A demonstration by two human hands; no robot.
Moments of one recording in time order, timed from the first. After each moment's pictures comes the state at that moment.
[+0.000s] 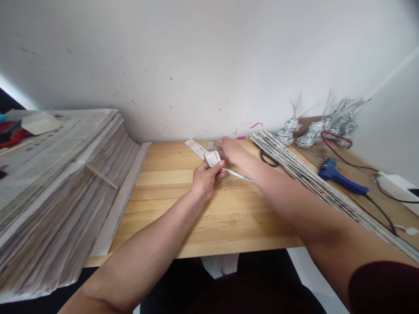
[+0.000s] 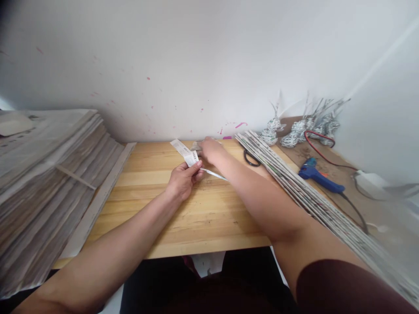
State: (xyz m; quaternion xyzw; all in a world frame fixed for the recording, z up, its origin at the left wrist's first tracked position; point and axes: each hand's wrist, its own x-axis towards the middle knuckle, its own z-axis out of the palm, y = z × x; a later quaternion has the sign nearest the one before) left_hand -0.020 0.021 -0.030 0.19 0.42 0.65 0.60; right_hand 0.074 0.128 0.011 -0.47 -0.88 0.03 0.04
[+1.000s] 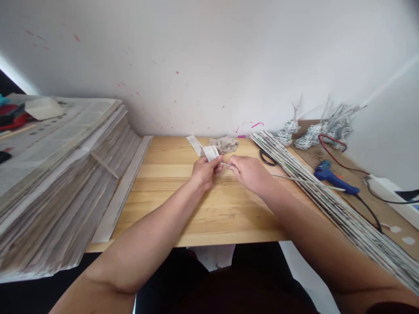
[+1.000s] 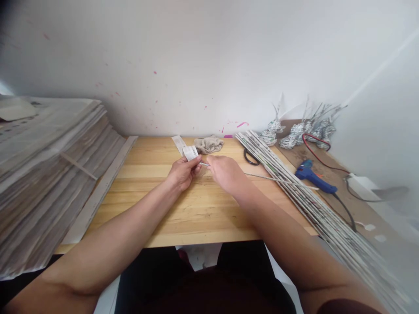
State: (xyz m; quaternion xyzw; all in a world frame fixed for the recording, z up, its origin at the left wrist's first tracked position) left_hand -0.026 0.027 -0.022 0.17 0.43 0.64 0.61; right_hand 0.117 0.031 0.020 -0.44 -0.90 0.03 0.07
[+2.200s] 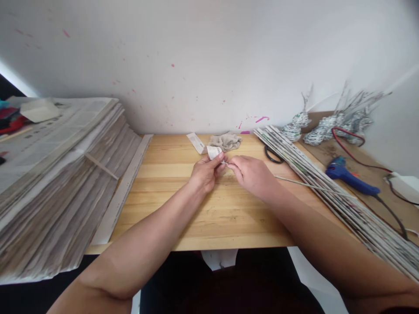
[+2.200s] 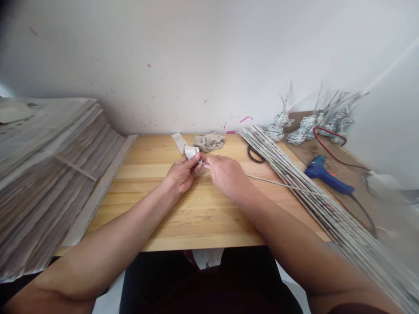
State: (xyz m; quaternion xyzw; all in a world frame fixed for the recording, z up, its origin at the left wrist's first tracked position) left_hand -0.023 0.023 -0.019 0.13 0.42 0.64 0.63; right_hand 0.124 0.033 0.001 -0.41 -0.90 0.05 0.18
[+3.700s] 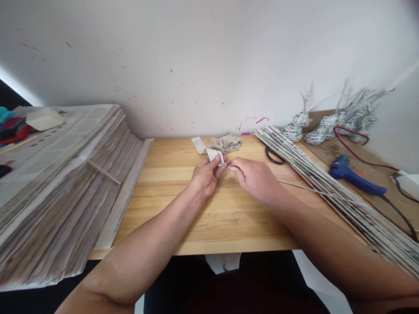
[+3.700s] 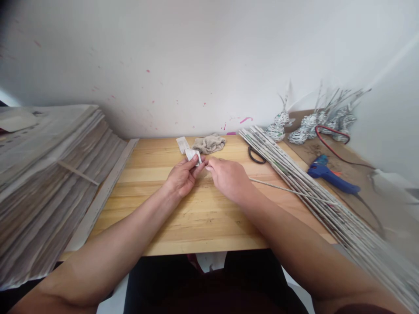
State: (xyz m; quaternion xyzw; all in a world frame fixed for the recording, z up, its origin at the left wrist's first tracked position) left_hand -0.024 0.024 -0.019 0.11 0.39 0.66 0.64; right_hand 0.128 0.031 -0.001 -0.43 -0.88 0.06 0.19
